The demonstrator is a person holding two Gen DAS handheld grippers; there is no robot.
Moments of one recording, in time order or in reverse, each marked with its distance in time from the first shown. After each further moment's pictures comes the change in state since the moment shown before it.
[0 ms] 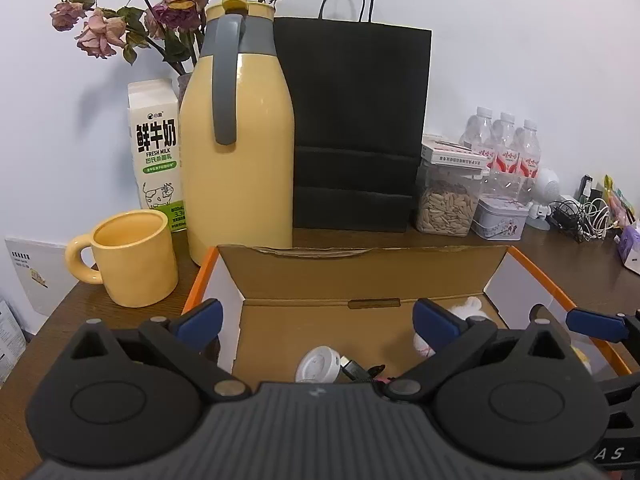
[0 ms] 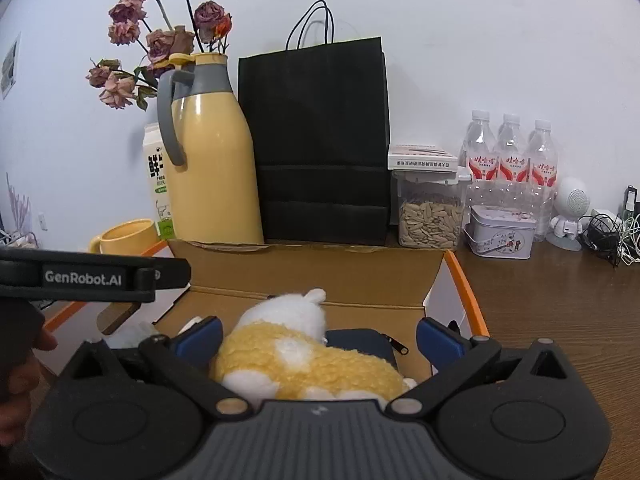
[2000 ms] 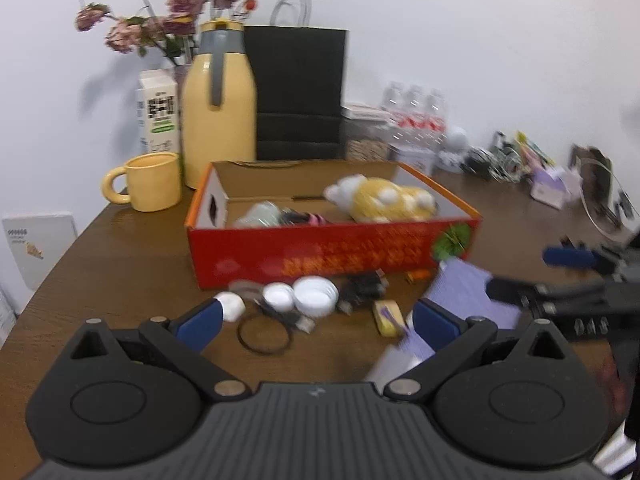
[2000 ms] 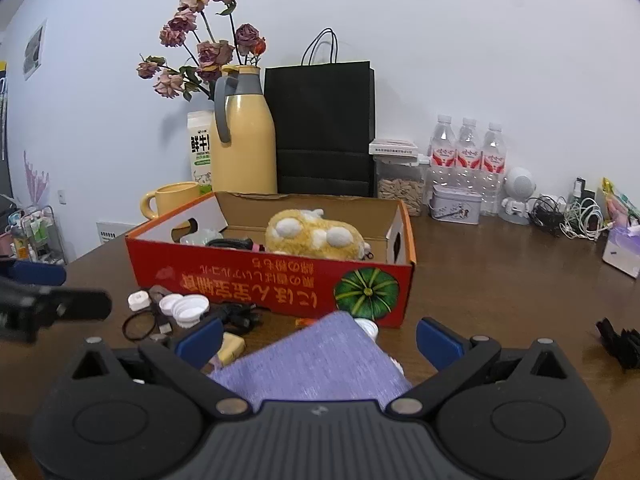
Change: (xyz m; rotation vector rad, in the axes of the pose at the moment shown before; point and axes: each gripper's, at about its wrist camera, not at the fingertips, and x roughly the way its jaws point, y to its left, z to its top) left arm -0.196 -0.009 -0.112 0.076 0.041 -0.149; right arm -0.177 0.005 -0.079 -0.045 0.015 -0.019
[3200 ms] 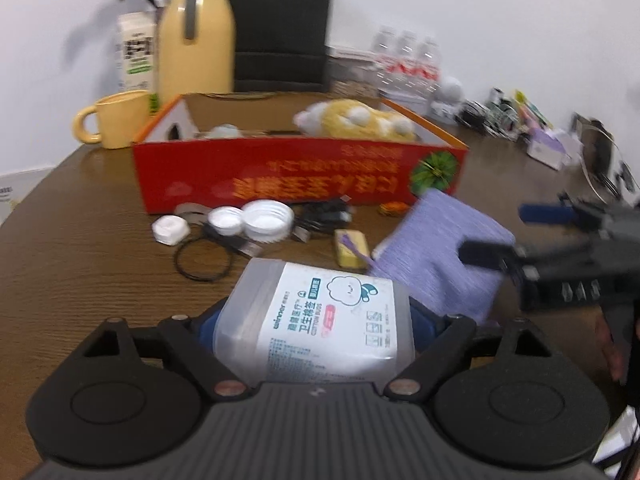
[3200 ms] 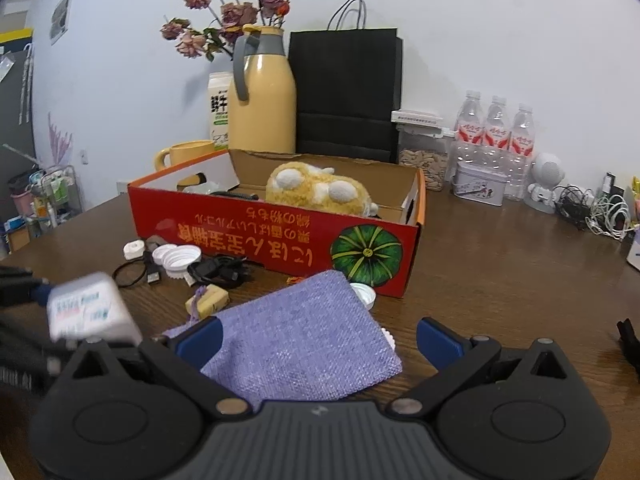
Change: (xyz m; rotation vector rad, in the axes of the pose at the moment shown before) left arm 0.040 -0.031 -0.032 -0.055 0.120 0.009; right arm 0.027 -0.025 -0.016 -0.092 0.086 0.096
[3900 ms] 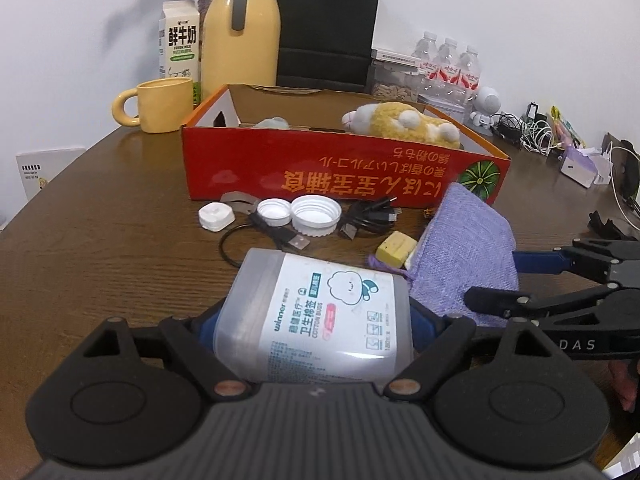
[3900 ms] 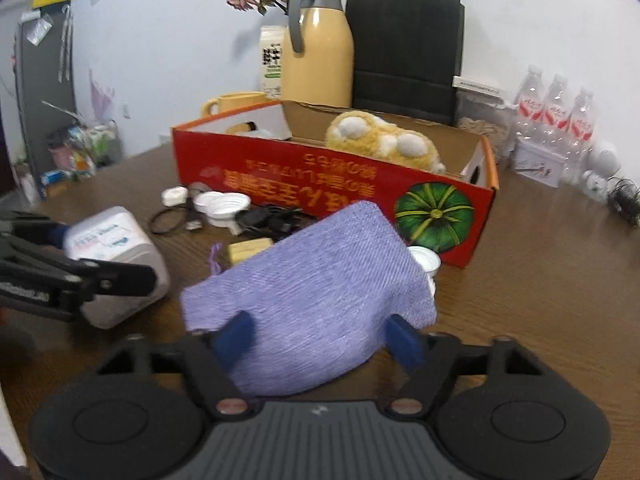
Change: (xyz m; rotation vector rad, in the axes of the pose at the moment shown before) left arm -0.003 0.018 -0.007 -0.067 0.001 0.070; right arm 0.018 0.019 -0.009 -0.080 0.112 0.126
